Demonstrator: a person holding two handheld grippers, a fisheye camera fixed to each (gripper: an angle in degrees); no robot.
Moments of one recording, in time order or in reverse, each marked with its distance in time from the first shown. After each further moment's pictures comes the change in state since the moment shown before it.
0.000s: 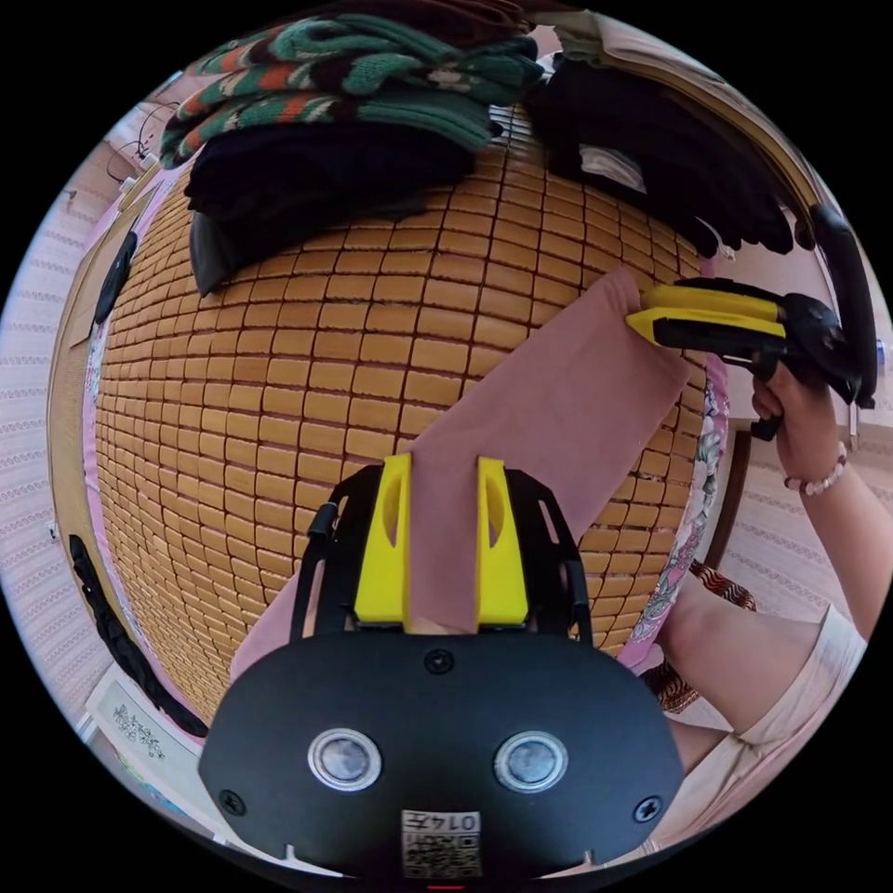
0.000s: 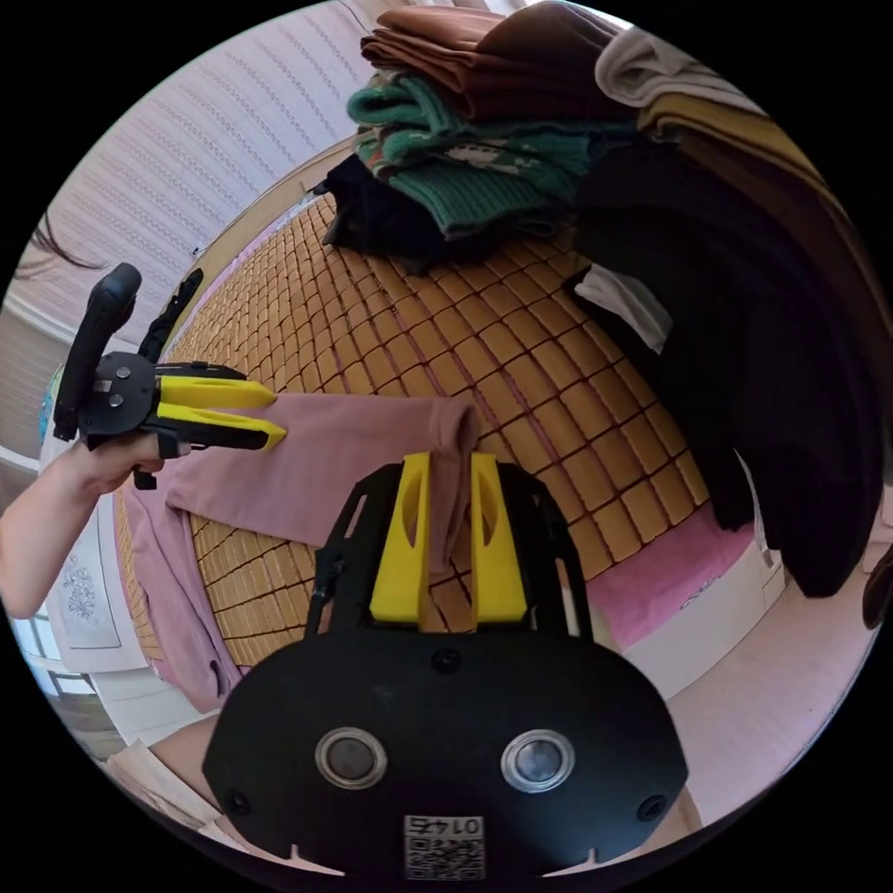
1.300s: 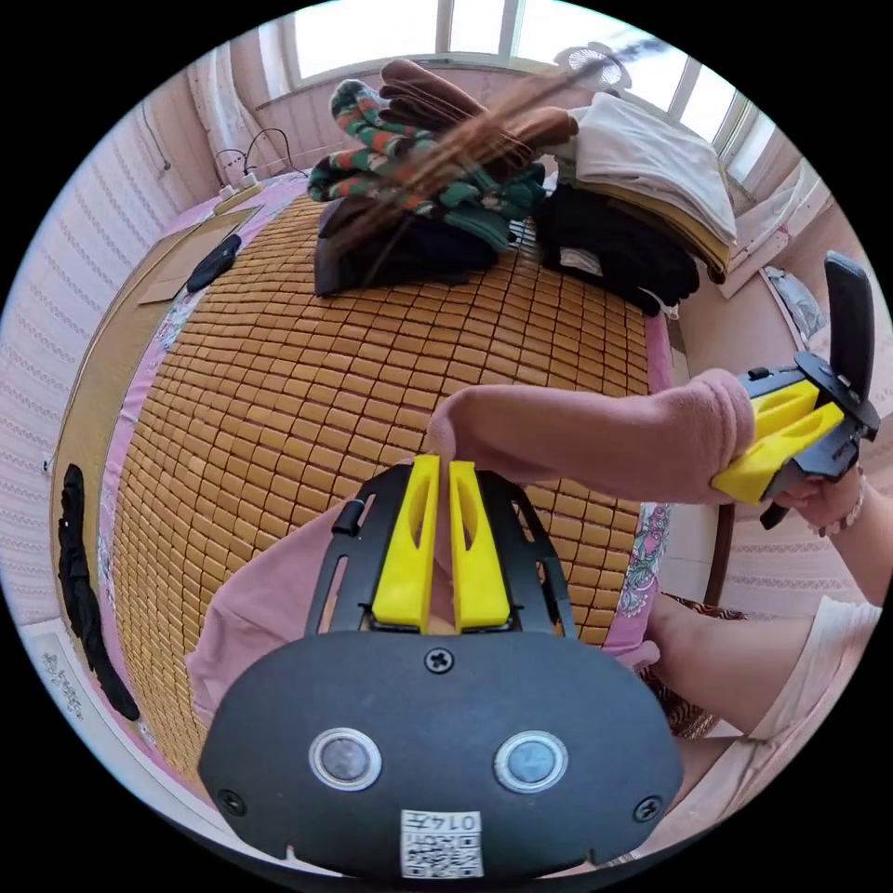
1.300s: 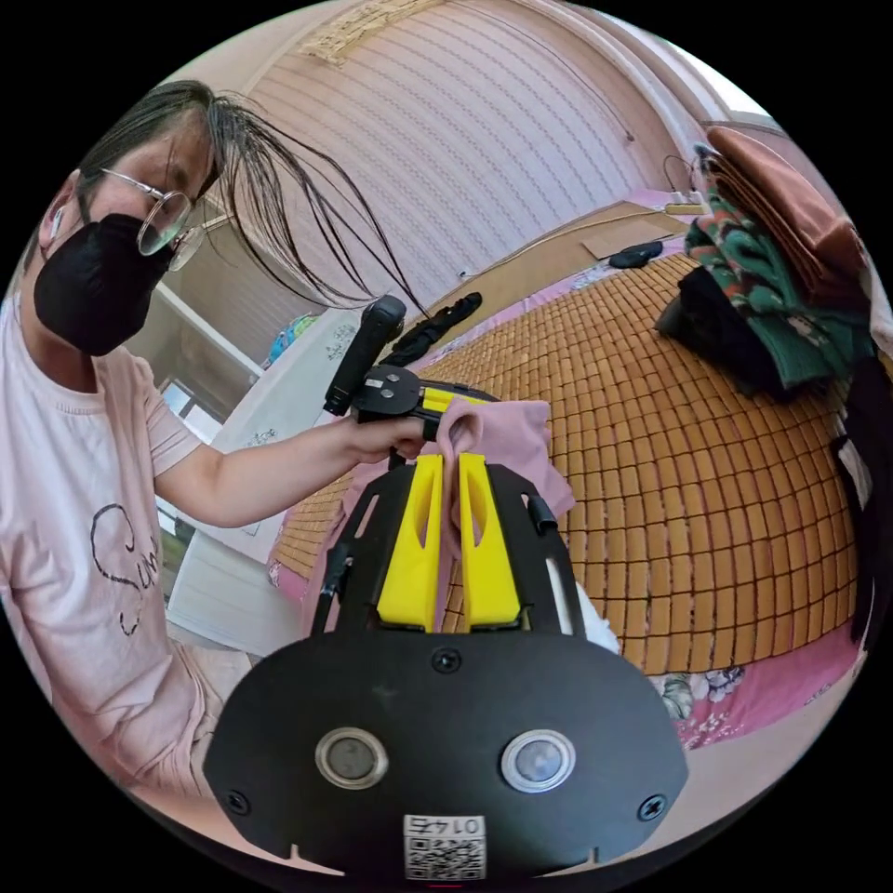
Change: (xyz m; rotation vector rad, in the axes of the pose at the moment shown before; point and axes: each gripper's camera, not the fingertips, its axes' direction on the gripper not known) left arm -0.011 0.237 -0.137 0.317 0.010 -0.121; right arm -0.075 0.010 -0.128 0.185 -0.621 -0.386
